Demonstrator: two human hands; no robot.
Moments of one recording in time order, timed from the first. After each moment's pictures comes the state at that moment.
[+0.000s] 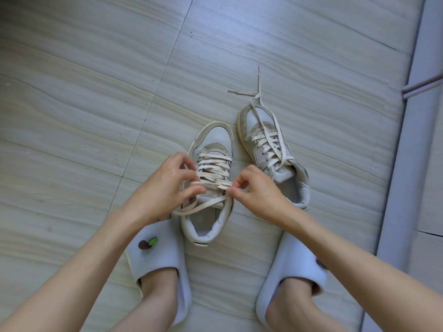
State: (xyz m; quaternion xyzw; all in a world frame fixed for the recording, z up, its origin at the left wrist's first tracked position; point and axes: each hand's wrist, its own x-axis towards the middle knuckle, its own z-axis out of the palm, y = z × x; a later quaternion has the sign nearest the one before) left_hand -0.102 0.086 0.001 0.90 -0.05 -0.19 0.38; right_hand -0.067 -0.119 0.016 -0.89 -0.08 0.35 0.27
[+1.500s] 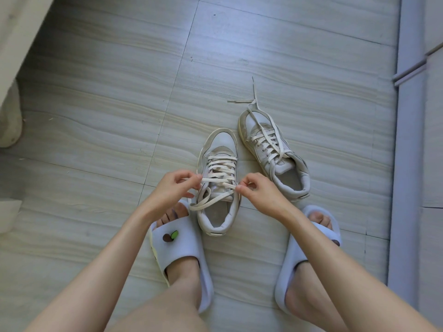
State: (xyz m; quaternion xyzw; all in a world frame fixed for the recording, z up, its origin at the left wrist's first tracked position) left_hand -0.115 0.096 0.006 0.72 0.19 -0.27 0.60; right_hand -0.093 -0.123 0.013 -0.85 0.03 0.36 0.40
